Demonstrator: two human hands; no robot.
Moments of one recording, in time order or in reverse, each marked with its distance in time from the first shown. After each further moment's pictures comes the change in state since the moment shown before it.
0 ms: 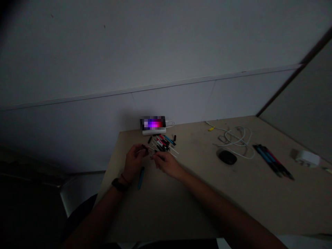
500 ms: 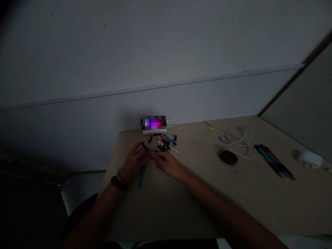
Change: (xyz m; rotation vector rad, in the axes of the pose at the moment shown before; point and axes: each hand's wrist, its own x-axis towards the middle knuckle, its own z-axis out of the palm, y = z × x) left_hand -0.002 0.009 0.000 -0.518 -0.116 -0.347; right_hand 0.000 0.004 0.002 0.010 0.015 0.009
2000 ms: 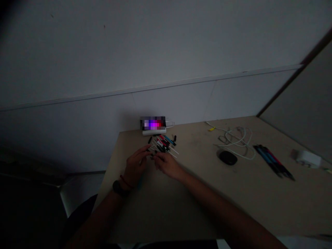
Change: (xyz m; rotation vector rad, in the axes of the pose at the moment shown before) left_hand -0.011 0.003 0.000 1.131 -0.110 0.783; right_hand 0.002 0.001 -0.001 -0.016 -0.016 0.004
